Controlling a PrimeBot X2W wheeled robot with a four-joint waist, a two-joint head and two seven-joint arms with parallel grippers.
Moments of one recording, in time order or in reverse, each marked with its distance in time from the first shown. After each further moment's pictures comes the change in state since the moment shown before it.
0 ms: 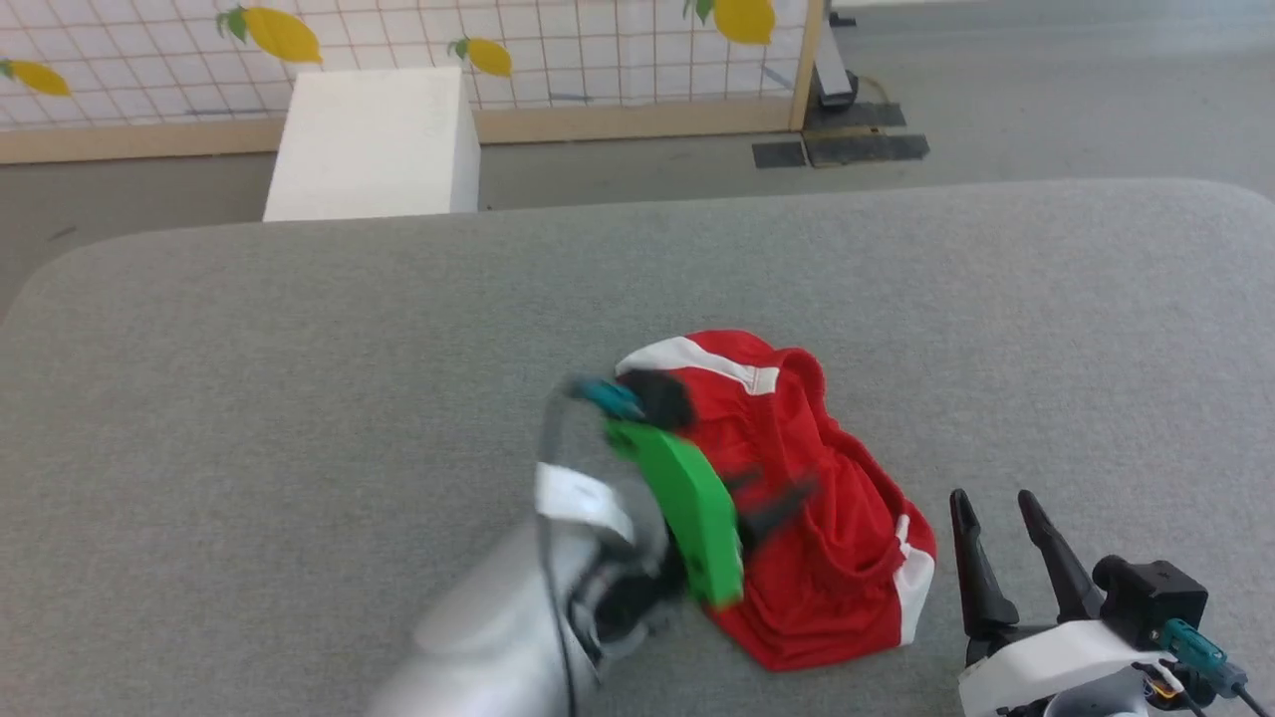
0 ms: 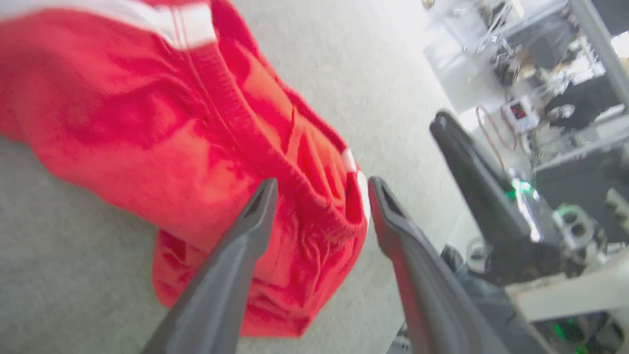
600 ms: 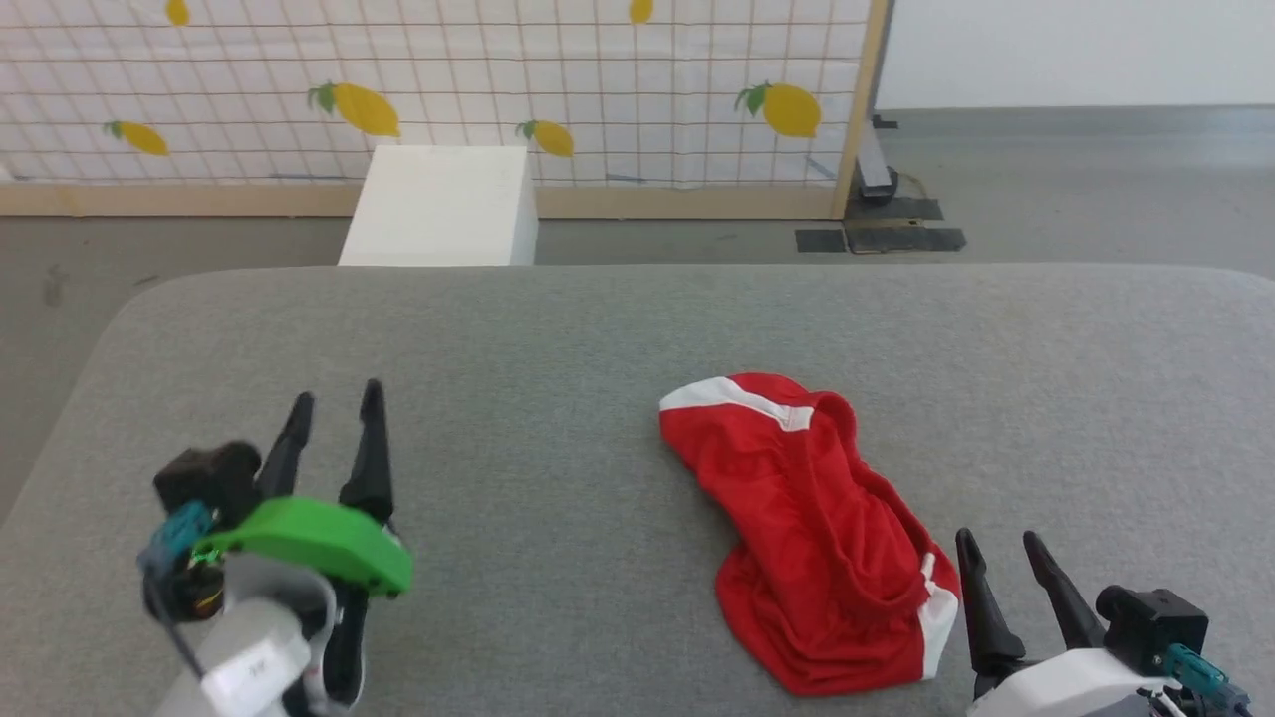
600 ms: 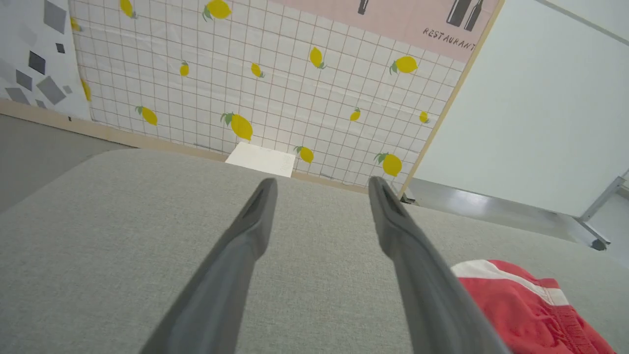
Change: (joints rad) left arm 0.308 0.304 0.438 -0.233 0.286 0.257 -0.579; right arm 0.049 0.000 -0.016 0.001 0.006 0.000 0.042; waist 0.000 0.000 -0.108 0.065
